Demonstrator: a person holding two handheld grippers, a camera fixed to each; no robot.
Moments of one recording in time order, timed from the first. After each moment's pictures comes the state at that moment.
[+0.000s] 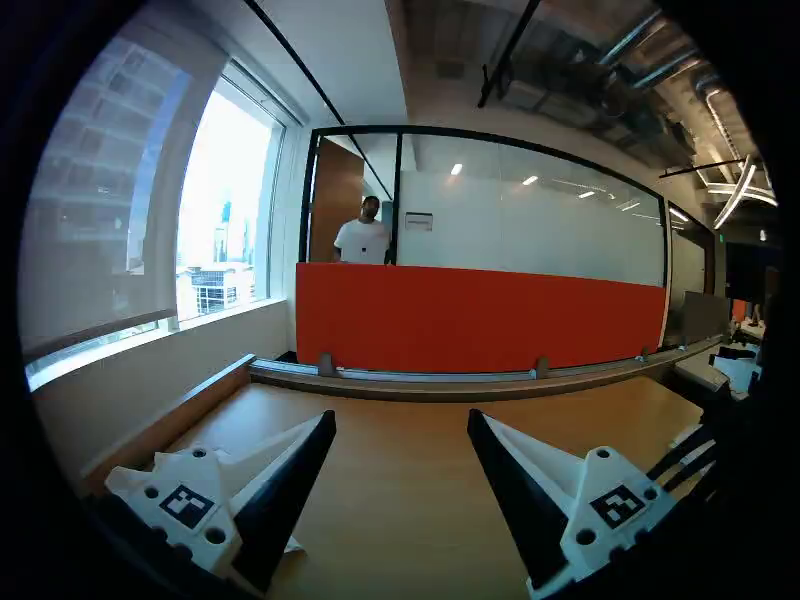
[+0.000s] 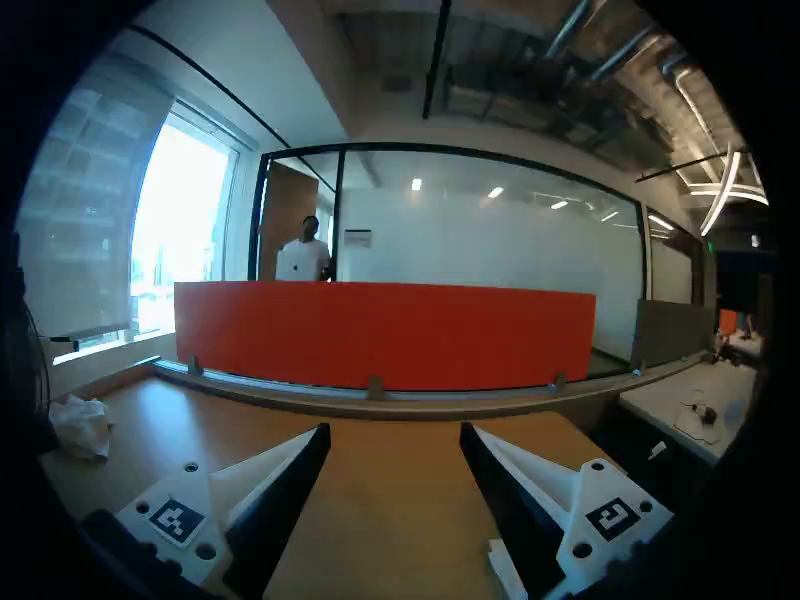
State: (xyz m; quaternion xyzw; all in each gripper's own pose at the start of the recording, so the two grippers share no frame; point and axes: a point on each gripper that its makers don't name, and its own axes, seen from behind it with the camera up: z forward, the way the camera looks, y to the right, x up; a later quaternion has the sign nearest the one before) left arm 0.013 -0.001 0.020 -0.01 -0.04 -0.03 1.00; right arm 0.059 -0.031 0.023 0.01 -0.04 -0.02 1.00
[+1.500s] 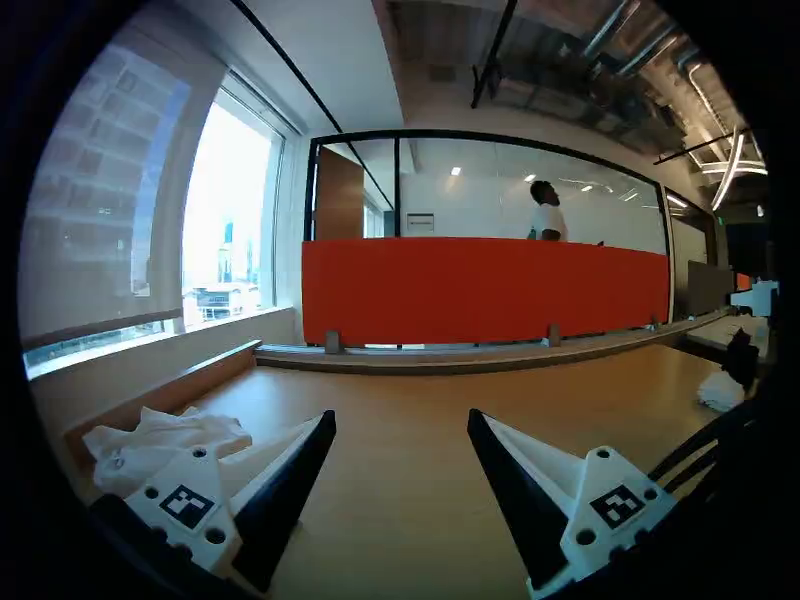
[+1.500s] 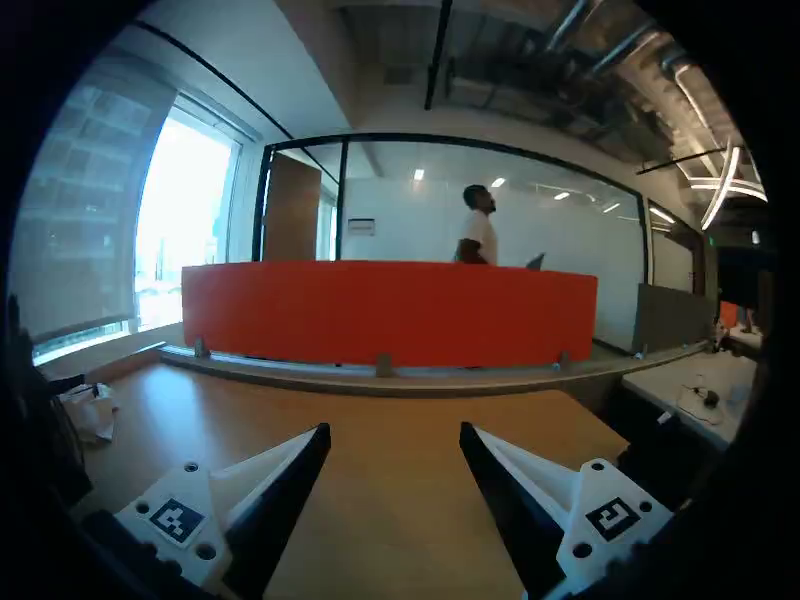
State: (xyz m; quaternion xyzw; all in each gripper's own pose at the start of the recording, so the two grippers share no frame) left arm -0.096 -0.005 0.014 0.00 -0.01 -0.01 1.00; right arm 0.014 -0.047 -0.003 0.01 -0.05 -0.01 1.00
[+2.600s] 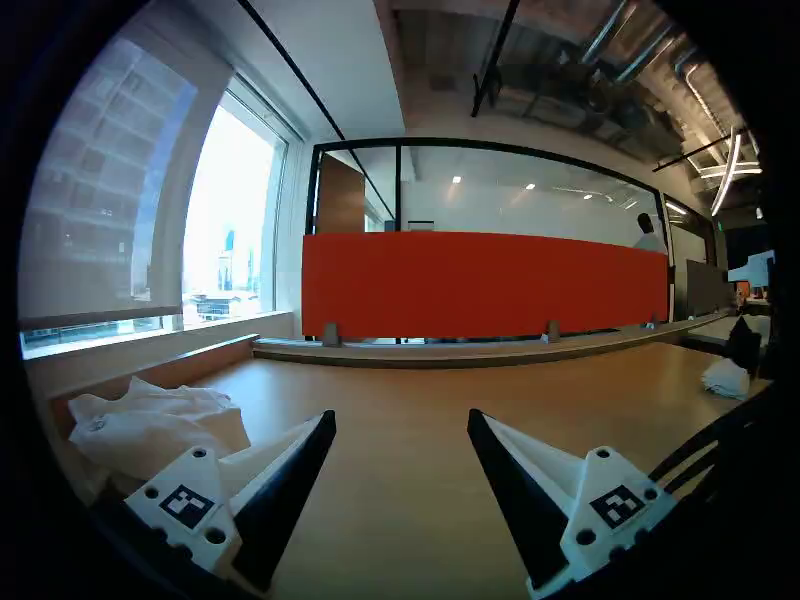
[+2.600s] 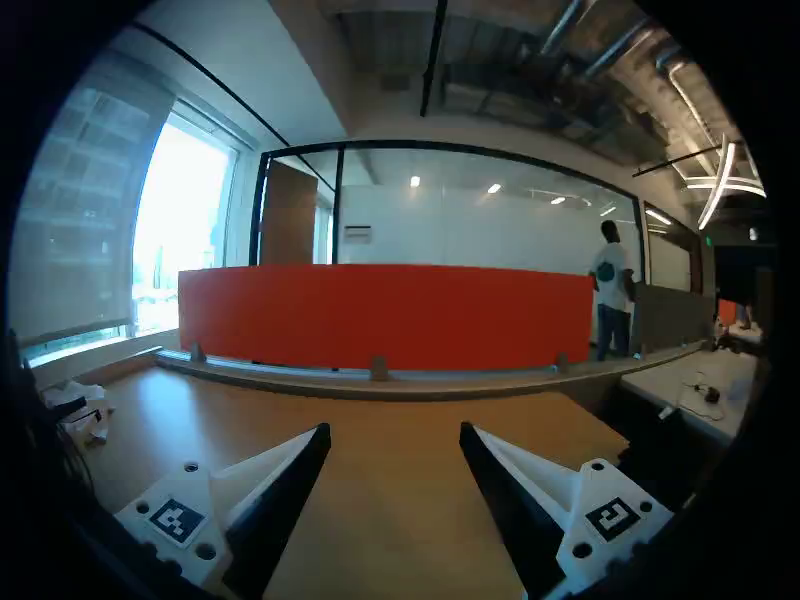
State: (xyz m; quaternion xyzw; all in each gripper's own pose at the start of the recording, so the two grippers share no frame) left arm -0.140 0.001 0.013 0.00 0.01 -0.01 1.00; right arm 0.006 -0.037 0.002 0.01 -0.04 -0.01 1.00
